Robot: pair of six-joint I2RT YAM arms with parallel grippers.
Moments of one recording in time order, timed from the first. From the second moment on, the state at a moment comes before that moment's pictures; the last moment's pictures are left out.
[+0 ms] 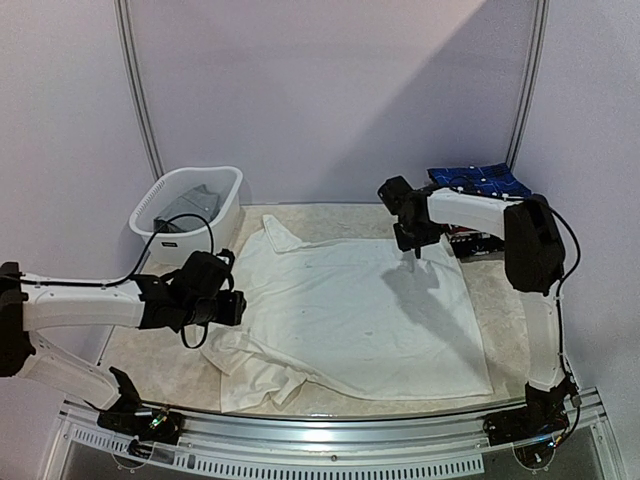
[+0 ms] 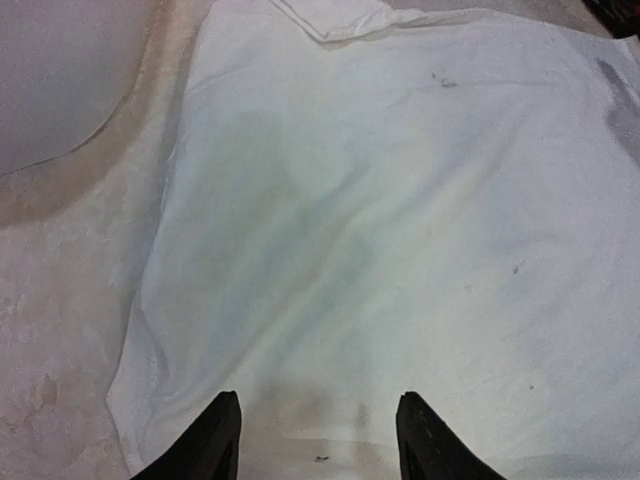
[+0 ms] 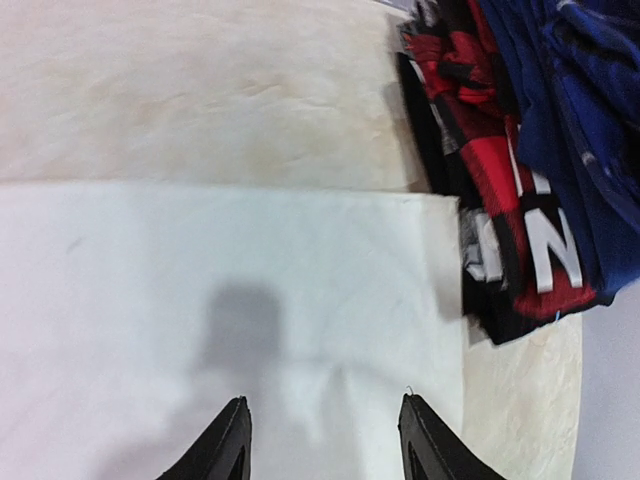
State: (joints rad) left arm -0.78 1.28 0.62 -0.22 -0.37 -0.49; right arm 0.55 2.20 1.80 -0.77 0.63 0.37
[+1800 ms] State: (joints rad) left arm -0.48 2.23 1.45 0.00 -0.06 -0.69; right arm 0.73 1.49 0.94 -0.40 0.34 0.49
